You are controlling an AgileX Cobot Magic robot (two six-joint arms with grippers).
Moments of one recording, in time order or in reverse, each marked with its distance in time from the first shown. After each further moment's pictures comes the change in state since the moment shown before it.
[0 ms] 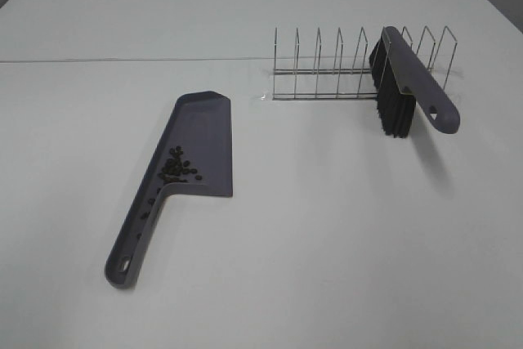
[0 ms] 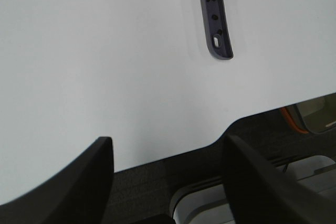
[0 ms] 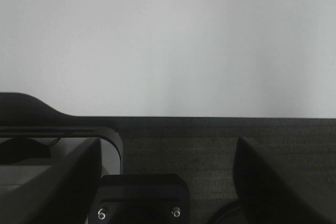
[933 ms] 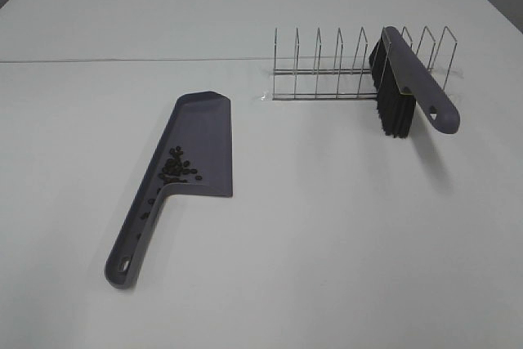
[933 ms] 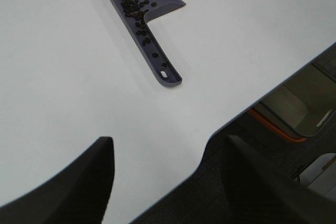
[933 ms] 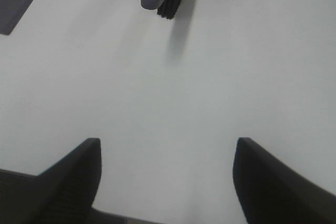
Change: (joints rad) left arm 0.000 -0.296 0.190 -0.173 -0.156 0.390; right arm 0.000 -0.621 0.080 0.105 -0.124 -0.192
